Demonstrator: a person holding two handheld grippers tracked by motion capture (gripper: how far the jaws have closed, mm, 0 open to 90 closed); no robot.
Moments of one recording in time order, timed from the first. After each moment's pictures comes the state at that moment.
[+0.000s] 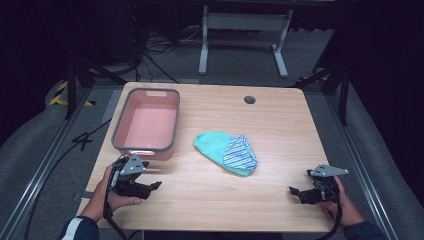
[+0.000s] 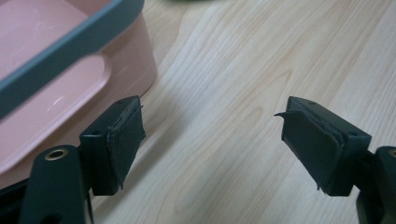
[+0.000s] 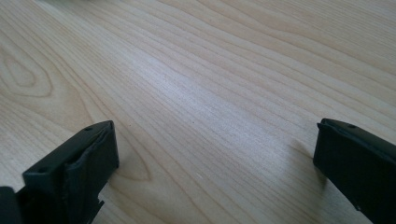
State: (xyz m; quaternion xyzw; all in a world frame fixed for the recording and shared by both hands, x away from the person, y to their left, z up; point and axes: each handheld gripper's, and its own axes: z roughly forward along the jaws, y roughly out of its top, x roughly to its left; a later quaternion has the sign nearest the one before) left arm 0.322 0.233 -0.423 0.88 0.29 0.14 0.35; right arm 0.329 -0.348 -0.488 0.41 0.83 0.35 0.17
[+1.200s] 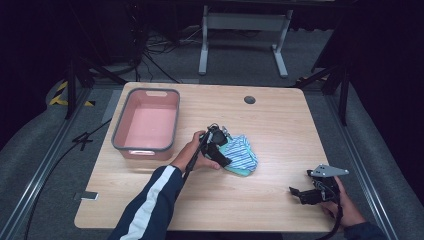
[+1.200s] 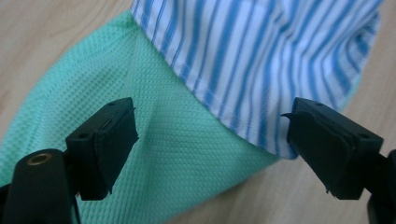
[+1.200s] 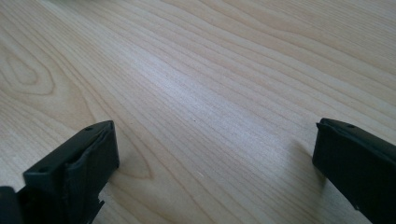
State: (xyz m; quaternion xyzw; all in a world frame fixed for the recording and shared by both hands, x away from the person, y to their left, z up) left arm 0.456 0.017 -0.446 0.94 0.24 0.04 0.24; right arm 0.328 -0.349 -0.488 0.41 0.83 0.35 0.17
